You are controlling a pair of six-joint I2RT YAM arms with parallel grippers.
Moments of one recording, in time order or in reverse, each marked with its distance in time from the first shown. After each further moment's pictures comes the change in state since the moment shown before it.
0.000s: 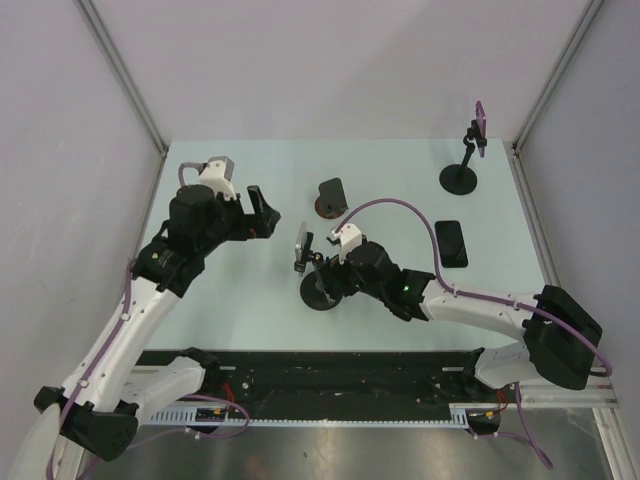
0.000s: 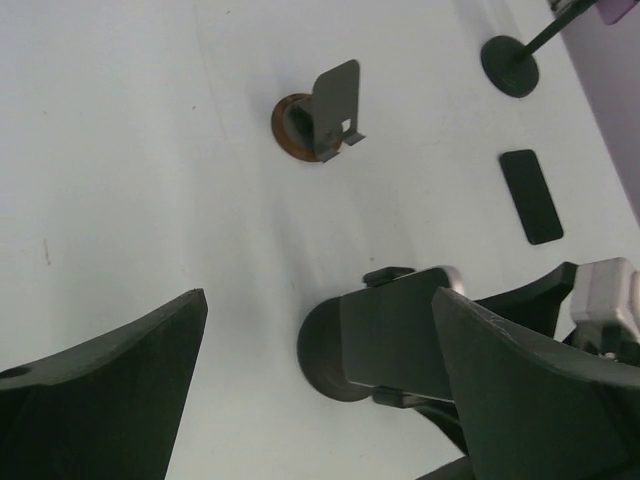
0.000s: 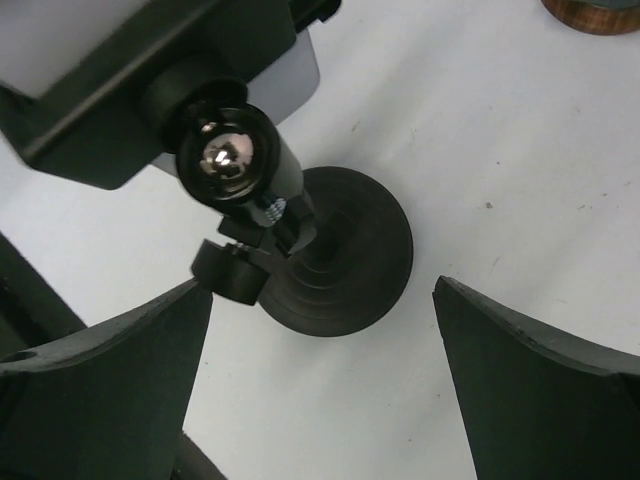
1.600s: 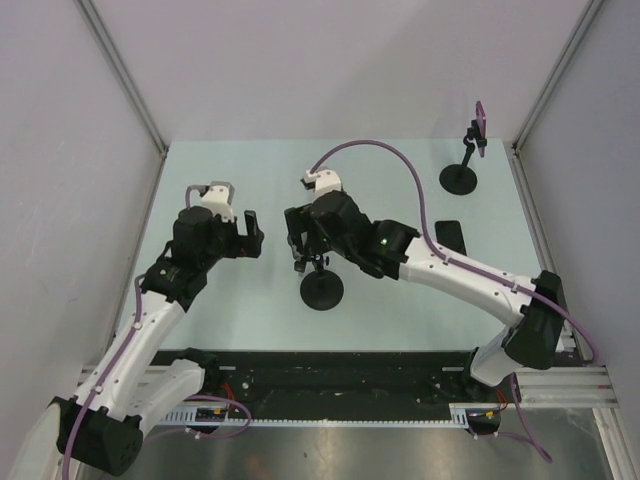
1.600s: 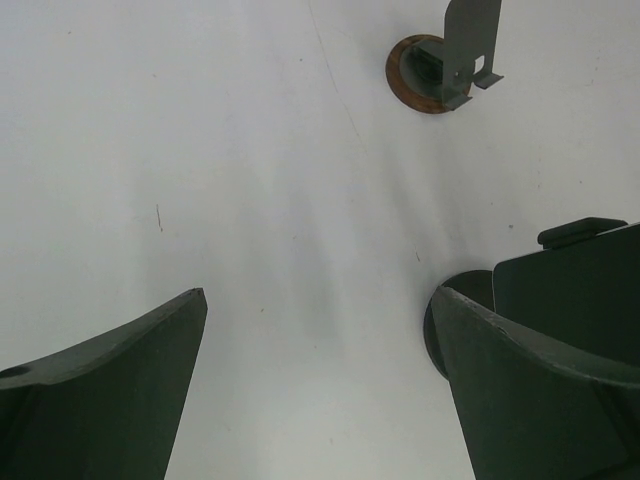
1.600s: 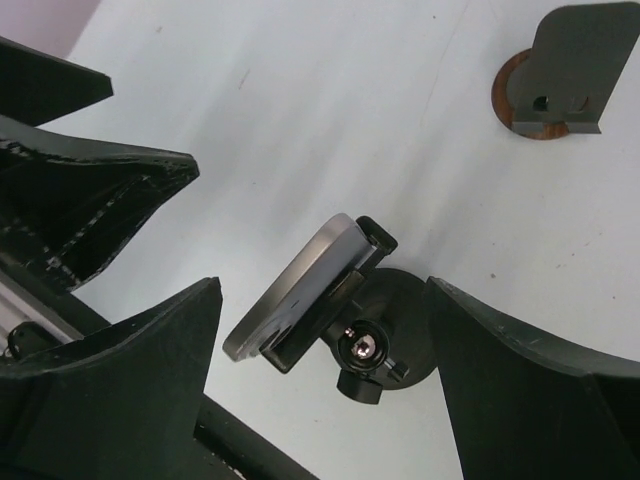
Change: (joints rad) left arm 0.141 -0.084 -0.277 0.114 -0.013 0.233; right arm 0.045 0.189 0.686 -0.503 0.164 0.178
